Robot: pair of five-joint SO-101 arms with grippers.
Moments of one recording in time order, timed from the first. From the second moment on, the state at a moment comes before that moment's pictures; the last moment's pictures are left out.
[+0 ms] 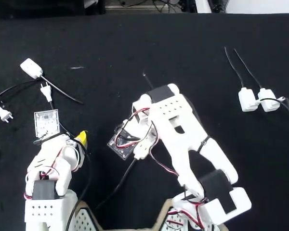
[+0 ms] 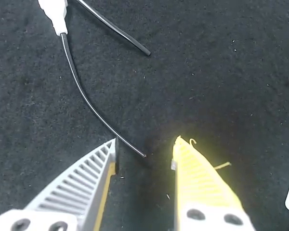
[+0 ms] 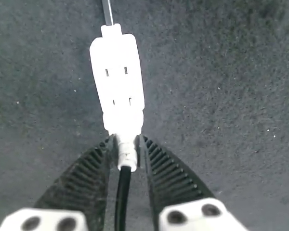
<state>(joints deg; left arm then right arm) -6.2 -100.3 90.9 57.0 4.4 -24.4 -4.7 23.6 74.9 116.3</state>
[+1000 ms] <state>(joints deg) -6.2 -100.3 90.9 56.3 4.4 -28.0 -4.0 23.2 77.6 113.0</state>
